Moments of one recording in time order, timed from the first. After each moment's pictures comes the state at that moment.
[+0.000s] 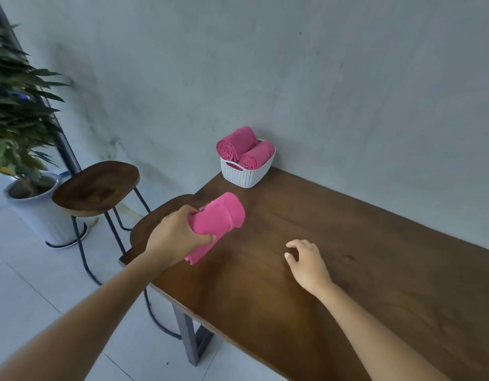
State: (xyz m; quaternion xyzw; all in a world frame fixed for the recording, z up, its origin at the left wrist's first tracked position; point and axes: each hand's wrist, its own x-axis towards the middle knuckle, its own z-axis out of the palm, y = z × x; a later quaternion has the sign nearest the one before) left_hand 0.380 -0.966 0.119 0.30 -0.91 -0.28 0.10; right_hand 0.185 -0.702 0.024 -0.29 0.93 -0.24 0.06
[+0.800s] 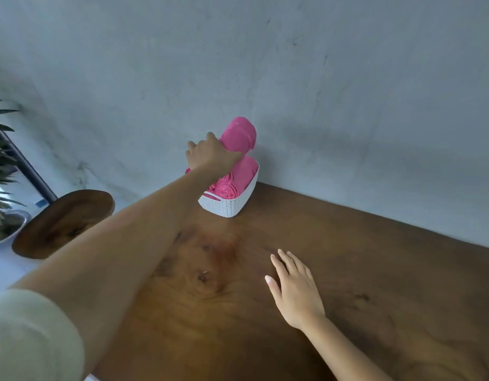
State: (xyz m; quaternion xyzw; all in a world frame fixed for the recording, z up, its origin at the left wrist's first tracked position) left_hand 0.063 -1.033 0.205 0.34 -0.90 -0.22 0.17; right_hand 0.129 -0.751 -0.004 -0.35 0.93 -0.10 0.00
